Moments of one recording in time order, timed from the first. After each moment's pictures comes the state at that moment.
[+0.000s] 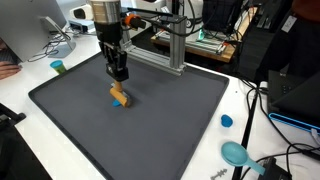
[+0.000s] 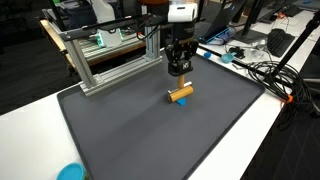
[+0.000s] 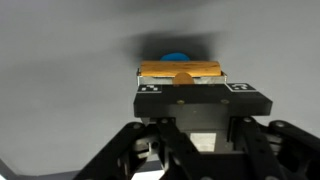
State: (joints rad) arm 0.05 0.36 -0.05 -1.97 -0.05 2.52 0.22
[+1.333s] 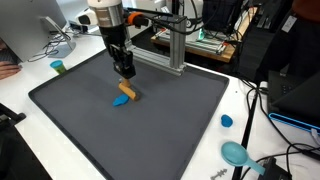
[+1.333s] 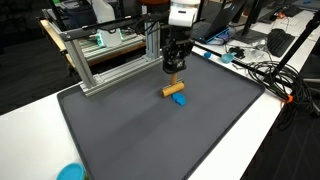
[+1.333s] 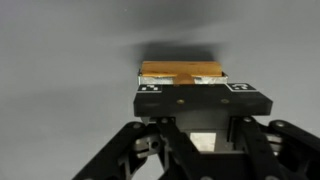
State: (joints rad) arm 0.05 0.37 -0.05 -1.93 -0.07 2.33 0.22
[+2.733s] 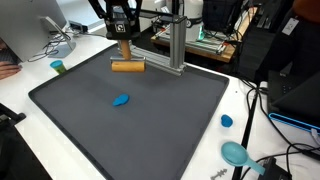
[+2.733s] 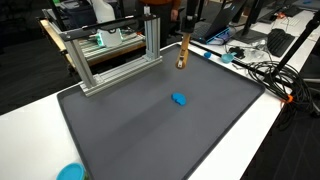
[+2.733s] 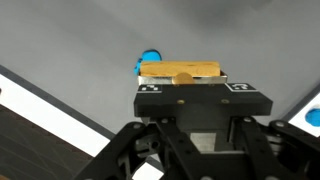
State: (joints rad) arm 0.04 0.19 0.06 -1.78 -0.11 2.00 -0.44
